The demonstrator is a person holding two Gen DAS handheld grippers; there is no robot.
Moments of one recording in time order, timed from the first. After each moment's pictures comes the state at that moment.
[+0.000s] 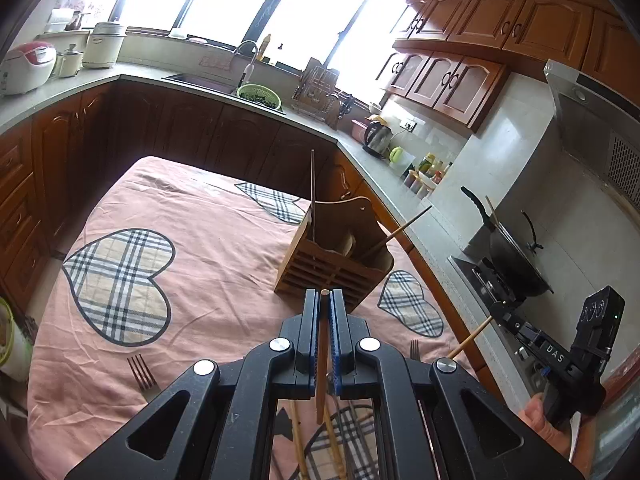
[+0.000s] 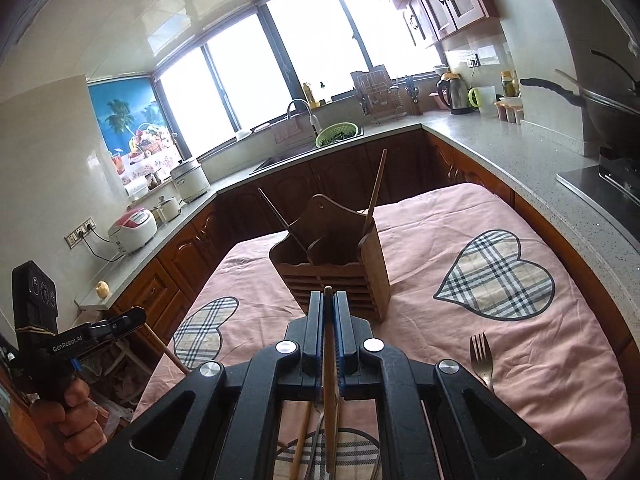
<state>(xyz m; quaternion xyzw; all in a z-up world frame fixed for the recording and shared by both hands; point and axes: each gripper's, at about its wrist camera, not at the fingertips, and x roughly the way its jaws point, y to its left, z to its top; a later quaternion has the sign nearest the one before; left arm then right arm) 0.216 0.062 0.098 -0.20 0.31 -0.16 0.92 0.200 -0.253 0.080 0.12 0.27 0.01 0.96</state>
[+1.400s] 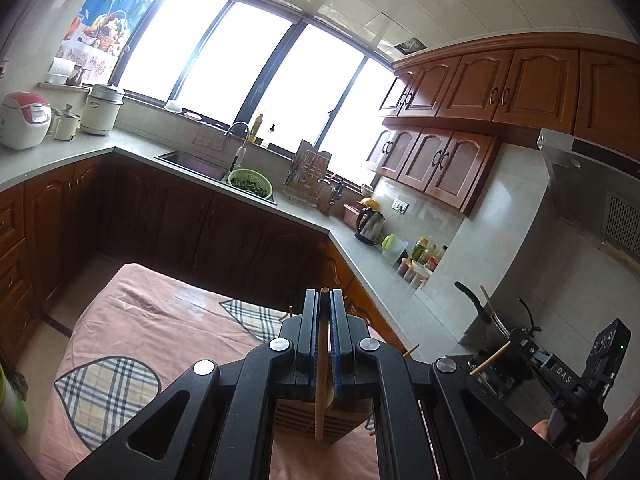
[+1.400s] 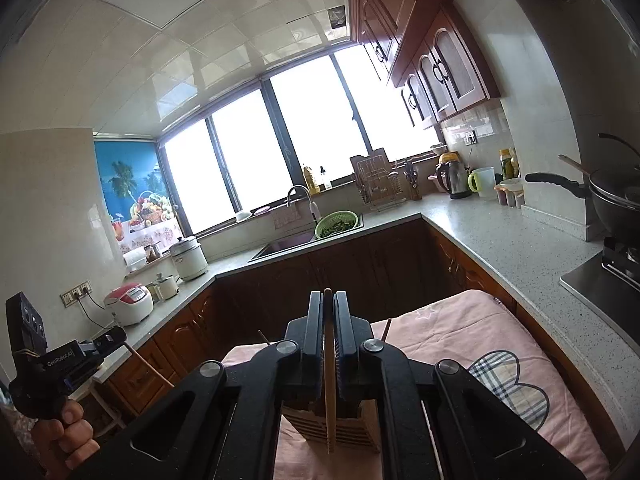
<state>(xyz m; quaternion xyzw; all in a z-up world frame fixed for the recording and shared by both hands) 0.302 0.067 0.142 -0.21 0.17 -0.15 0.95 0.263 -0.275 0.170 0.12 0.13 -0.01 0.98</state>
